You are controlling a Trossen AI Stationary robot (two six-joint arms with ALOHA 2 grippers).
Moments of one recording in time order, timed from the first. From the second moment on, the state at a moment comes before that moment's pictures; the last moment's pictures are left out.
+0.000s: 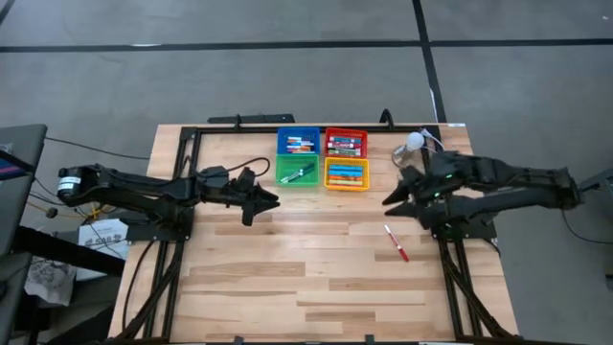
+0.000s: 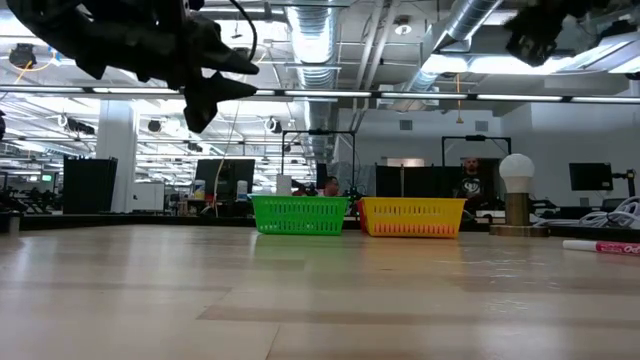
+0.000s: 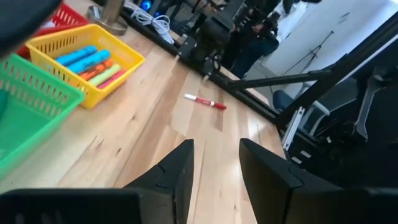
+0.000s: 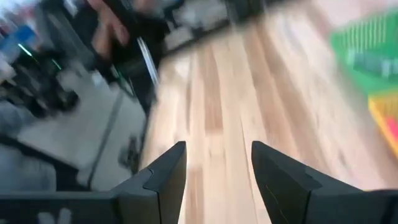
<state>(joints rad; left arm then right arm) 0.07 1.07 0.41 0.44 0.14 -0.53 -0.07 0.66 0.75 -0.54 -0.34 0.35</state>
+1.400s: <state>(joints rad) 0.07 1.07 0.41 0.47 0.17 -0.49 0.31 1.36 0.84 -1.04 -0.12 0.98</state>
